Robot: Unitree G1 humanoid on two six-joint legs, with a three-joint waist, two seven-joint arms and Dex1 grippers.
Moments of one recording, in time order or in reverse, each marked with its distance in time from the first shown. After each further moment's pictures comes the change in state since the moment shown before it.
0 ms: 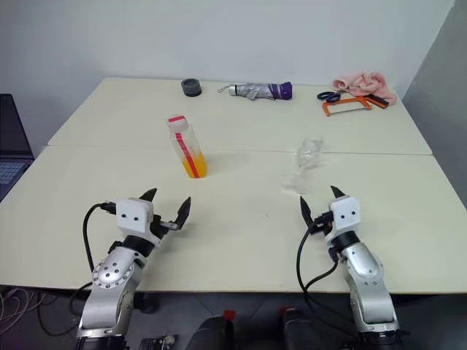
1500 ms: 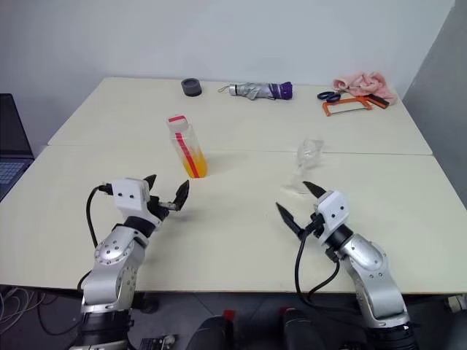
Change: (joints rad) left arm -0.208 0.006 0.037 0.085 -0.074 0.163 0.032; right arm -0.054 -0.174 0.101 -0.184 0.161 0.143 0.294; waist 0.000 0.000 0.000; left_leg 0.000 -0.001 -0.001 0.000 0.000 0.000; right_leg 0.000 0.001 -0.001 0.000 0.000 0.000
